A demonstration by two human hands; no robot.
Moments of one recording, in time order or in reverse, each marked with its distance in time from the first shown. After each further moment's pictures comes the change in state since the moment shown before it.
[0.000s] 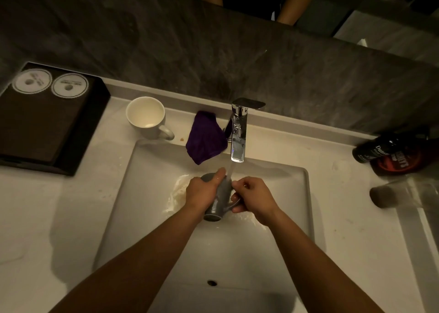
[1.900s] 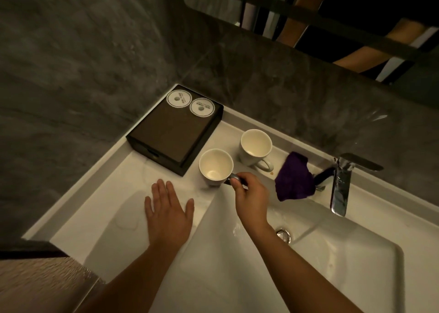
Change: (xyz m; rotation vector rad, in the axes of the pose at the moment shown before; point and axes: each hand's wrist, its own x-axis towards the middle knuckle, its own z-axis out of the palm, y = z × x) left_hand -0.019 -0.093 -0.249 0.929 0.753 0.201; right_hand 0.008 -0.083 0.220 -0.308 0.192 -0.743
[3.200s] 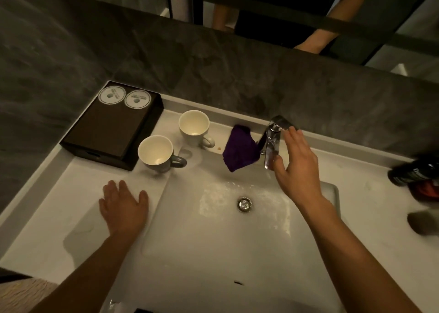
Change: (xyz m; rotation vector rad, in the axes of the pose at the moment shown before) left_hand -0.001 0.012 -0.015 -0.115 -0.028 -0.076; right_hand -0.007 0.053 -0.228 -0.507 0.164 -0.061
